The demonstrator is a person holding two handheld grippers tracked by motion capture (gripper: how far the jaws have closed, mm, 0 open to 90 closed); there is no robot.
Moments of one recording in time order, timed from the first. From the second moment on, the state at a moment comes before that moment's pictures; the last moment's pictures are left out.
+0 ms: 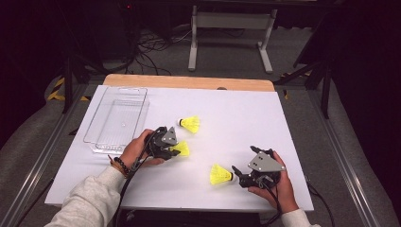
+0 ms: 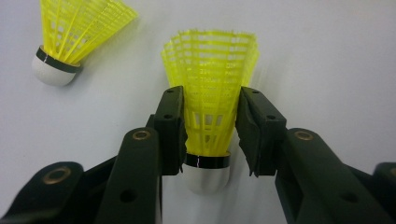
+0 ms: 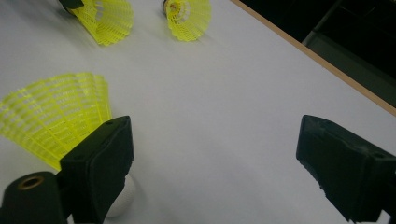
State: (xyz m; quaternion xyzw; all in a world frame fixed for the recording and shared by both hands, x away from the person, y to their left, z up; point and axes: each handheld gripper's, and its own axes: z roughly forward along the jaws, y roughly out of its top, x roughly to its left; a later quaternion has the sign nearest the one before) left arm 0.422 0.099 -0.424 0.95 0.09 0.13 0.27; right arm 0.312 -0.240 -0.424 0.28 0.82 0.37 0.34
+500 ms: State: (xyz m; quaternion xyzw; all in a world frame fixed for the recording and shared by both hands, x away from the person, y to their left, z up) left arm 0.419 0.089 -0.403 0.96 0.02 0.17 0.24; right arm 0.313 -0.239 -0.425 0.29 0.82 0.37 0.33
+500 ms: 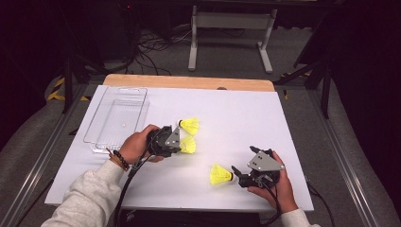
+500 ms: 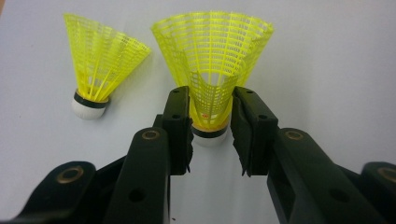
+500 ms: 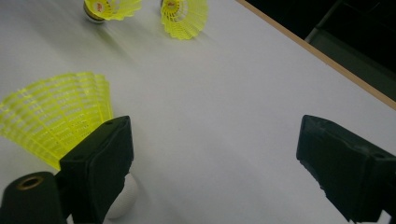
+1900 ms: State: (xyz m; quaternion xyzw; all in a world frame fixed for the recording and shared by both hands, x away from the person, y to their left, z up) left arm 0.390 0.172 -0.375 0.84 0.10 0.22 0.48; right arm 0.315 -0.246 -0.414 0.31 0.80 0.40 0.34
